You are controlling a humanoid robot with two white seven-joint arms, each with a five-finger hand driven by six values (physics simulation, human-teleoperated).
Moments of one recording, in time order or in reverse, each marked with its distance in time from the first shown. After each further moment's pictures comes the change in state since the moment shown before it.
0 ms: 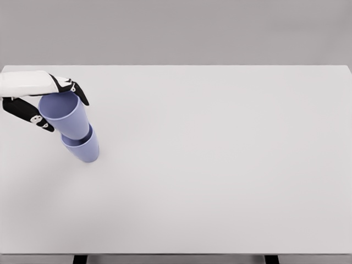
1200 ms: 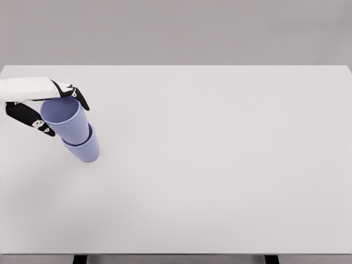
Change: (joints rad) left arm 0.026 -0.010 -0.005 0.021 -0.005 0.000 0.000; right arm 0.000 0.000 0.000 0.000 0.000 0.000 0.000
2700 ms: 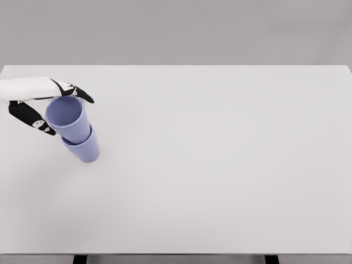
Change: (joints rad) left arm 0.017 -0.037 0.008 0.064 -0.012 -0.001 0.001; right arm 0.000 0.000 0.000 0.000 0.000 0.000 0.000
